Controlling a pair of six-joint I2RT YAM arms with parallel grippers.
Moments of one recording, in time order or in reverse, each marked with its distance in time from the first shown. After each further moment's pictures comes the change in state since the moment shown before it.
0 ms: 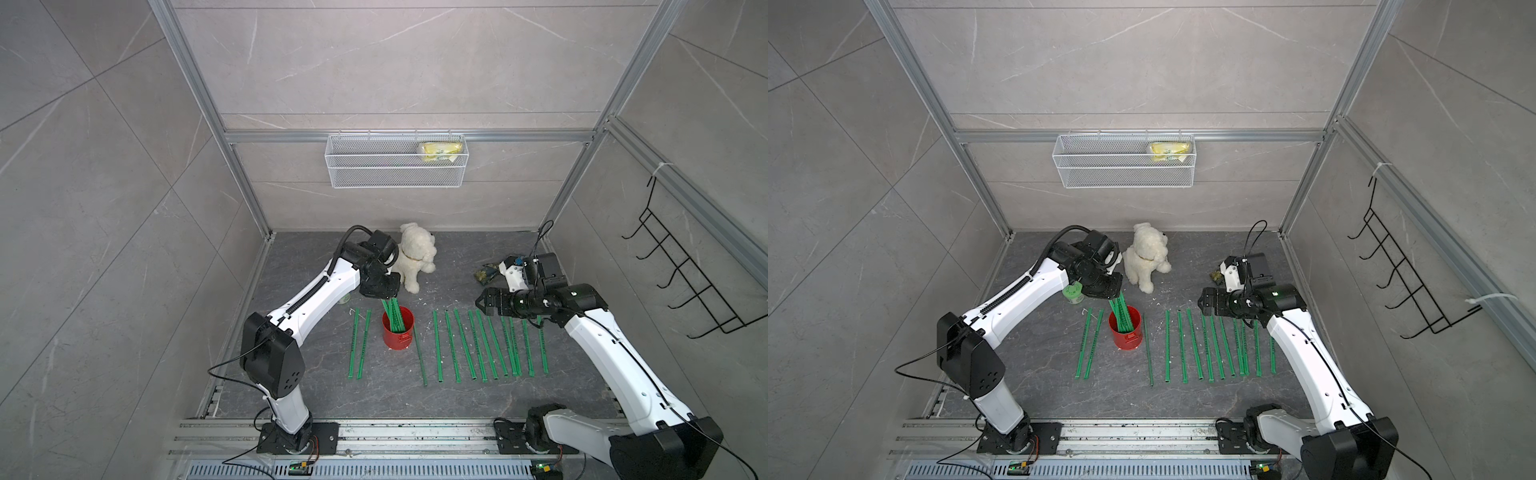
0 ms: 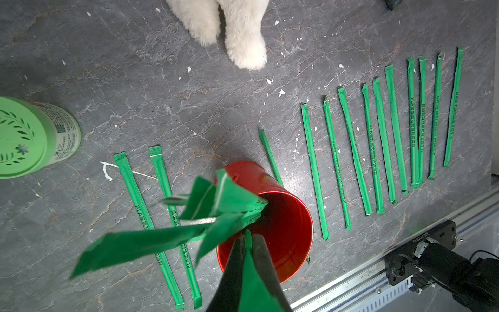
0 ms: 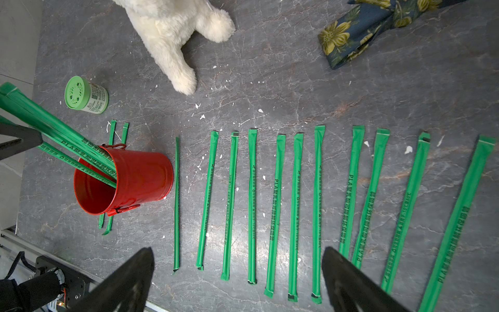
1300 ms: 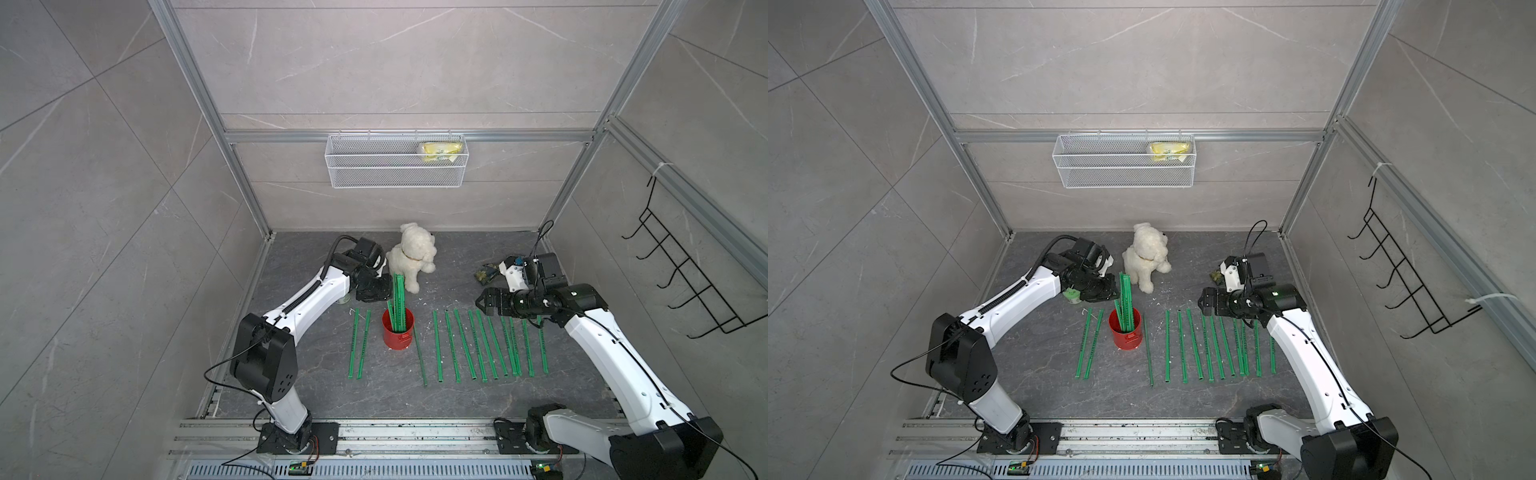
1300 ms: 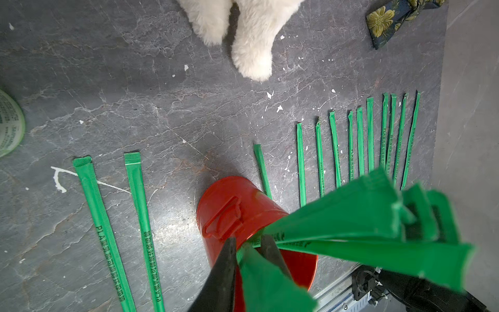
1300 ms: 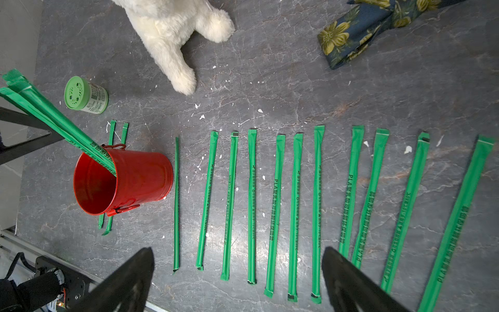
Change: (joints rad) left arm 0.095 -0.059 -0.226 0.255 0.154 -0.103; right arm -0.001 0.000 0.000 0.000 0.000 0.000
